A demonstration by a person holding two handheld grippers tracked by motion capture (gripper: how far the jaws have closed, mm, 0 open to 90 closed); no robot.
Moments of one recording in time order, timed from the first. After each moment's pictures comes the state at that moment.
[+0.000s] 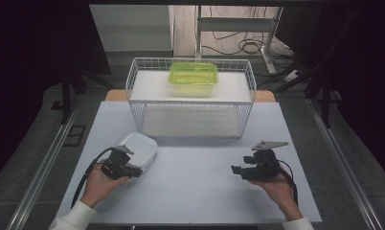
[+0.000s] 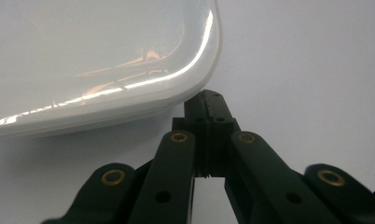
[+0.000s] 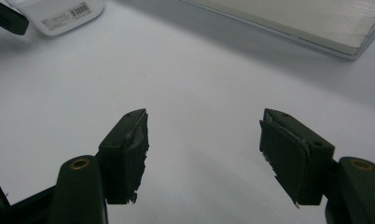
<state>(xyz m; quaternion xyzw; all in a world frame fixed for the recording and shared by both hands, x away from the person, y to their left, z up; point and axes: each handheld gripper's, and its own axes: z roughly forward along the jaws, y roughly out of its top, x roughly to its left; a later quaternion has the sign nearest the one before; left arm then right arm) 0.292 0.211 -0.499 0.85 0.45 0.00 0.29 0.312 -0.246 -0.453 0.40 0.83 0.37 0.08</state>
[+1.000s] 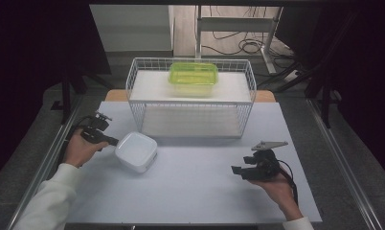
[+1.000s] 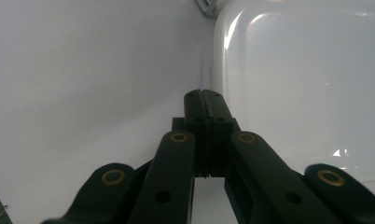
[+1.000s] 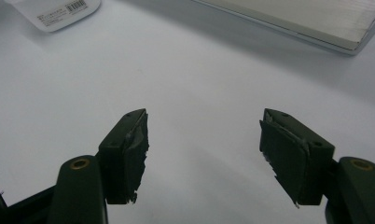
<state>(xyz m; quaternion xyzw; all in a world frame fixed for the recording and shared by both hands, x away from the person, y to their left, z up) 0.378 0.286 -0.471 0.82 0.53 0.04 0.22 0.313 -0.247 -0.456 0.40 0.84 0.37 0.08</state>
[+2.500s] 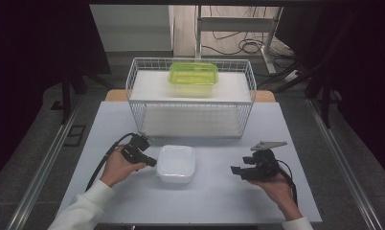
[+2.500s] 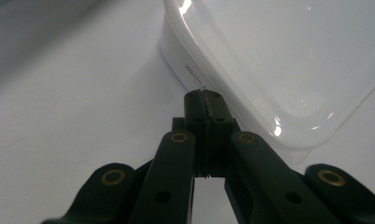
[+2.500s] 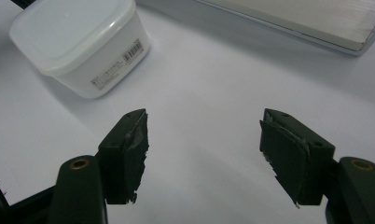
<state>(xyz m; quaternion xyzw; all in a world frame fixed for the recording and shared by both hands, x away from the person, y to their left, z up) 0.340 0.158 -0.482 0.87 0.42 -0.03 0.25 0.313 -0.245 -0.456 0.40 0.84 0.37 0.07</state>
